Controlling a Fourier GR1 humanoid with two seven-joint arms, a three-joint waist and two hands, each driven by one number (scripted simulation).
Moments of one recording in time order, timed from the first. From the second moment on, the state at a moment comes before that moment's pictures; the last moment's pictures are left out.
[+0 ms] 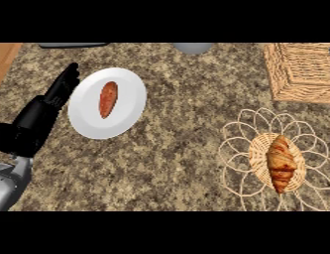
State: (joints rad) left arm -0.29 0.54 -0.28 -1.63 0.22 0.14 0.11; right arm -0.30 -0.47 -0.05 -1.71 -0.19 -0.20 0.12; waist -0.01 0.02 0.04
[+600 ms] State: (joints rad) left arm -0.23 0.50 -0.18 -1.47 0.30 0.19 0.18; right arm -0.32 -0.63 0.22 -1.59 -0.02 0.22 -0.11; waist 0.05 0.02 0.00
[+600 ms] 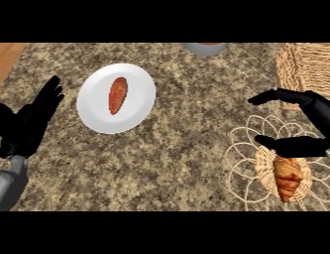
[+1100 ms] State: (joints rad) left arm -0.20 0.48 -0.12 -1.39 0.33 0.16 0.16; right arm -0.42 -0.39 0.50 -1.60 0.37 0.10 0.19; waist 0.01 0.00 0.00
